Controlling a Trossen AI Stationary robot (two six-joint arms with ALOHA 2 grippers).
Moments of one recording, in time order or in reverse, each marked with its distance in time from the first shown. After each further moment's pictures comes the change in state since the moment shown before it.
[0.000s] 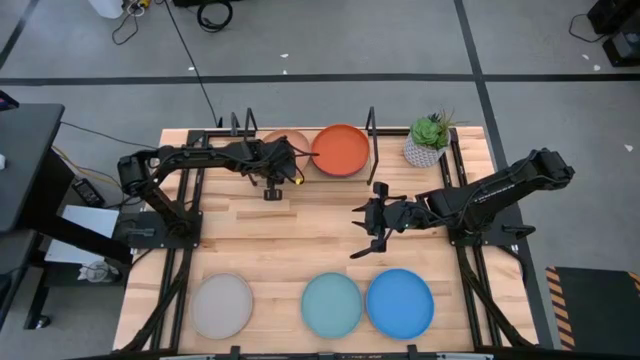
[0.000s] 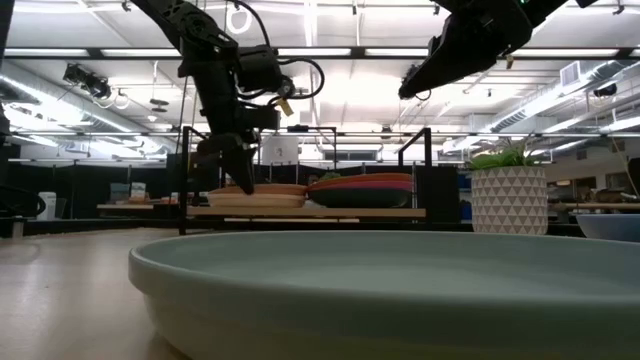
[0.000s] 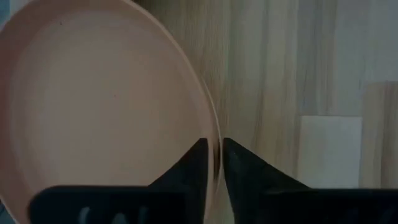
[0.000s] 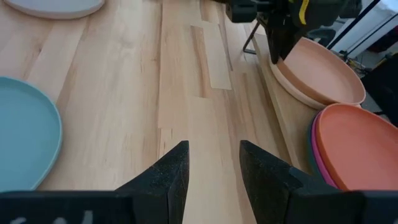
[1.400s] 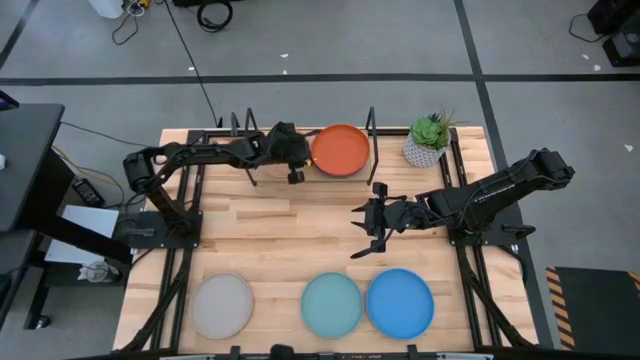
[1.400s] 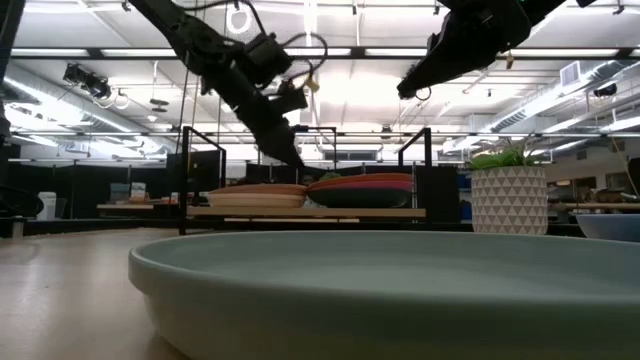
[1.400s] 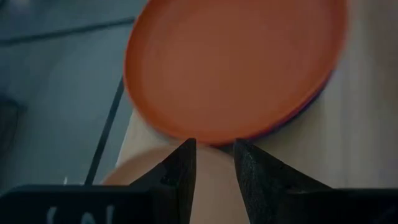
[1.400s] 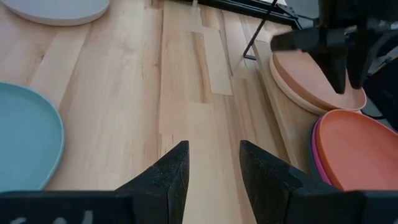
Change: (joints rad) left arm 0.053 0.053 0.006 0.488 0.023 -0.028; right arm 0.003 0.000 0.000 0.020 -0.002 -0.007
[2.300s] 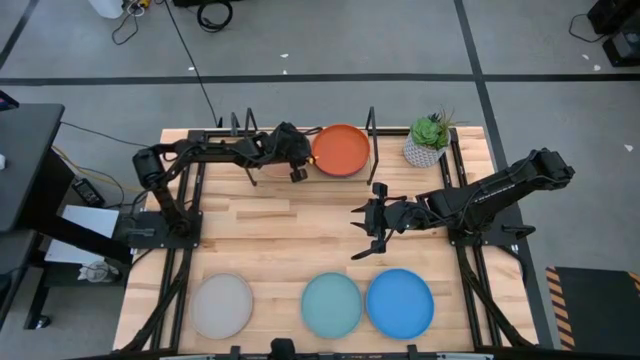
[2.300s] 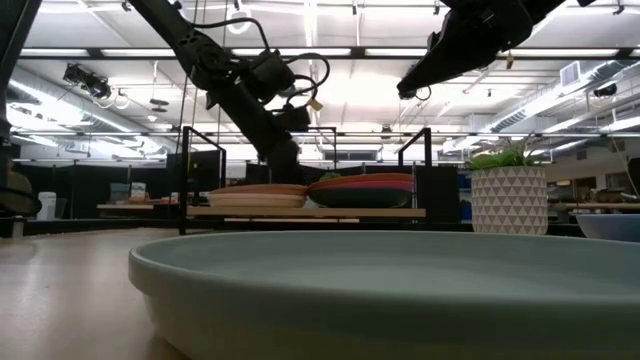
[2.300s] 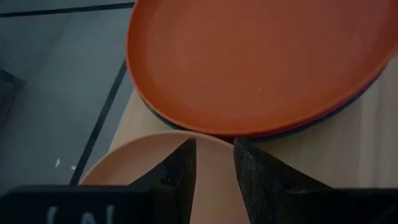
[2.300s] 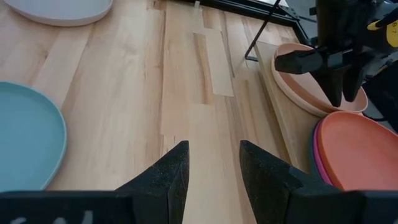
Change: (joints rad) left arm 0.025 0.077 -0.002 0.058 -0.016 -0.073; right arm 0.004 0.000 0.000 0.002 0.000 -0.006
